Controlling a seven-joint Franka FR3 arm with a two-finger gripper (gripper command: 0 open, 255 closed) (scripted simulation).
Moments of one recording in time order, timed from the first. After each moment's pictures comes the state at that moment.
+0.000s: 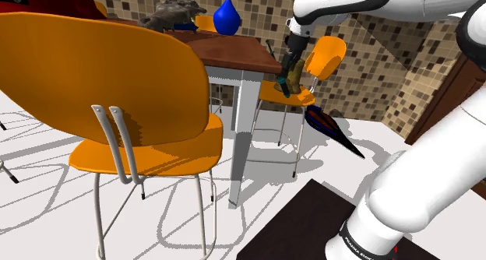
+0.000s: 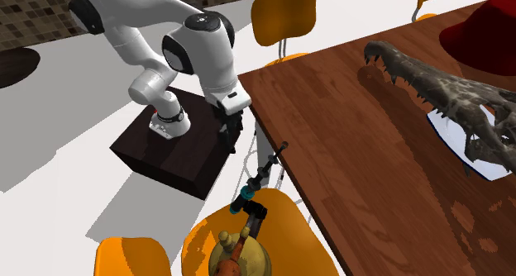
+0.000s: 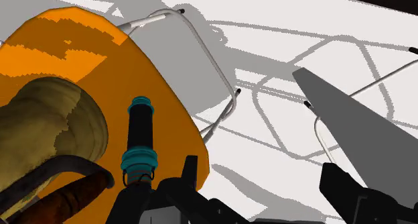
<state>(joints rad) -0.03 -0.26 -0.32 -1.96 -0.14 1.93 -0.52</state>
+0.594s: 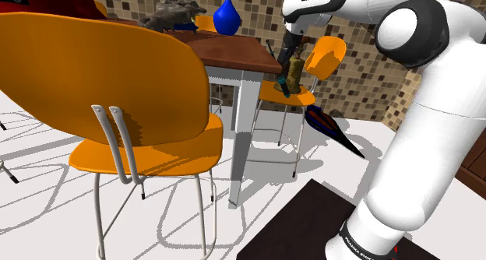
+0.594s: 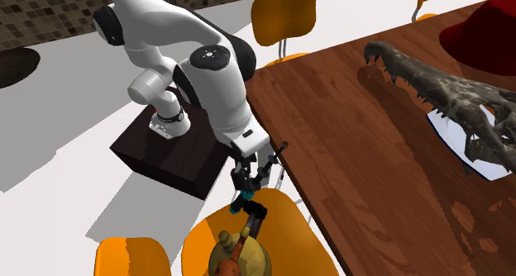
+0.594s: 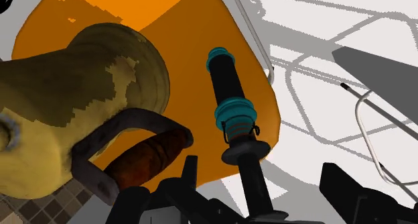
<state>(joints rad) -0.07 0.08 -0.43 -1.62 0.05 1.96 -0.77</state>
